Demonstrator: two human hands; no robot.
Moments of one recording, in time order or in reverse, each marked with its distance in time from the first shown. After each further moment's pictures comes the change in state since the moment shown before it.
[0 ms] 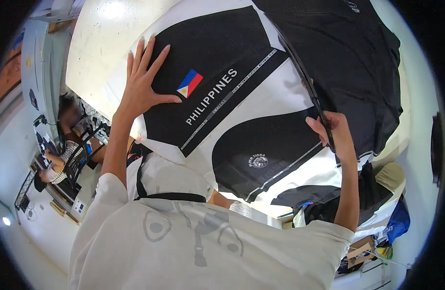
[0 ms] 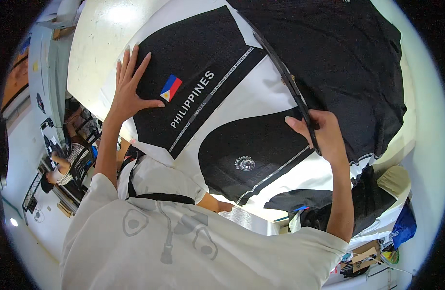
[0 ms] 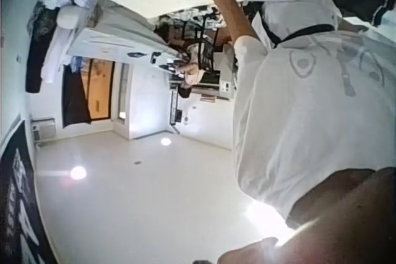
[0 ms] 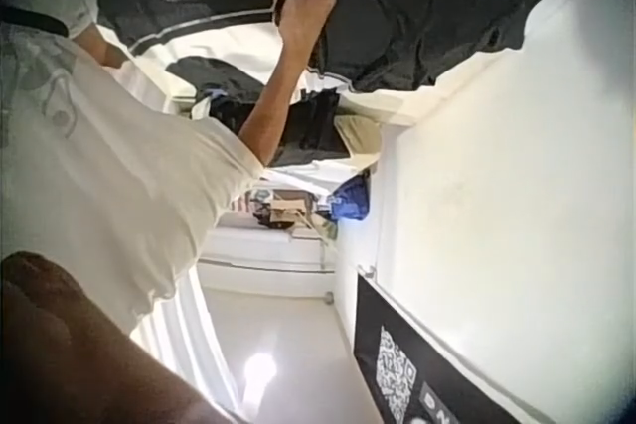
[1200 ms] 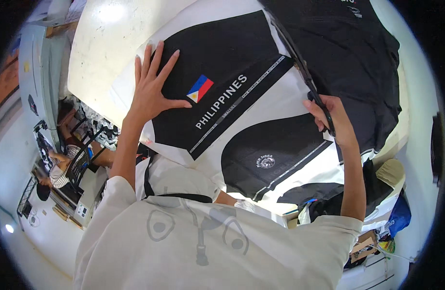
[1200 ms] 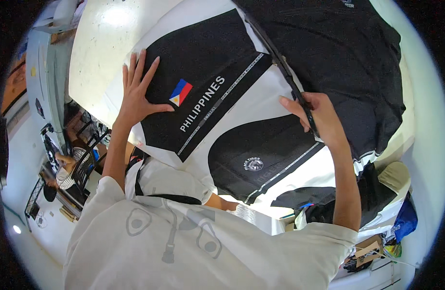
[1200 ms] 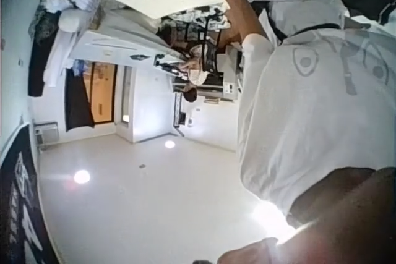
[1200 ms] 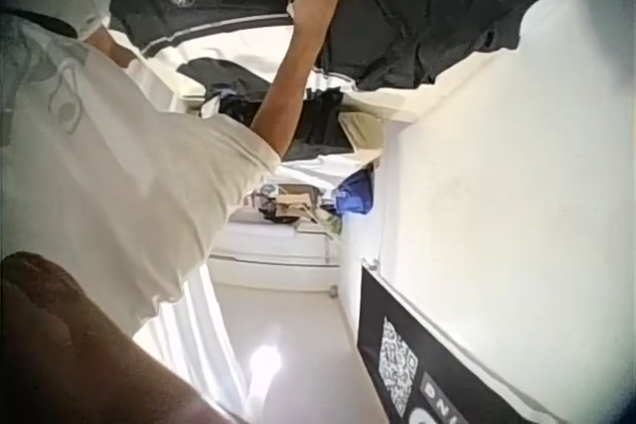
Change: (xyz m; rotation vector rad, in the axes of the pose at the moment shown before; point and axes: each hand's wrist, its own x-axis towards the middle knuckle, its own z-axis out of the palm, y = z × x) left_hand 0.003 0.004 -0.002 -0.040 0.001 0.026; right_hand 0.027 -0.047 0.007 0.061 -0.034 0.027
